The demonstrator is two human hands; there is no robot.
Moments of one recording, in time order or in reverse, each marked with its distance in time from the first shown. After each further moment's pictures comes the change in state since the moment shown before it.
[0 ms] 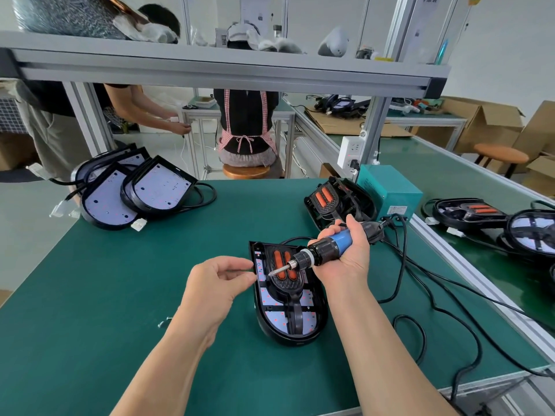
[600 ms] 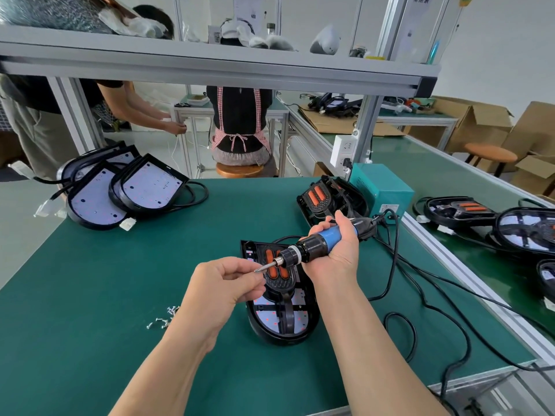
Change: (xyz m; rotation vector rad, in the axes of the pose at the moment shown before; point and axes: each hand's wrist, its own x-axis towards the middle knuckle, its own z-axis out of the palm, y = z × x) left_hand -0.009 0.006 0.013 -0.151 -0.124 -0.026; right_hand -0.005 0.005 0.007 -0.002 0.045 -0.046
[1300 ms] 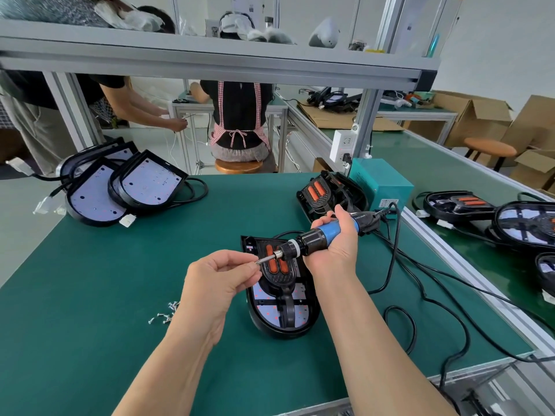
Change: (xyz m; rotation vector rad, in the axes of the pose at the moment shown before) left_hand -0.002 0.001 0.004 -0.188 0.111 0.008; right_hand -0.001 0.001 0.003 -0.066 0.041 -0.080
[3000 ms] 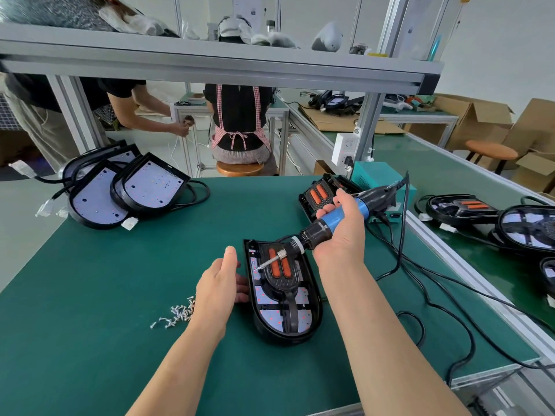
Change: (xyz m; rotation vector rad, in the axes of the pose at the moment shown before) left_hand 0.041 -0.037 -0.003 0.241 0.164 -0.109; right_hand -0.006 -0.006 0.024 -0.271 -0.033 -0.159
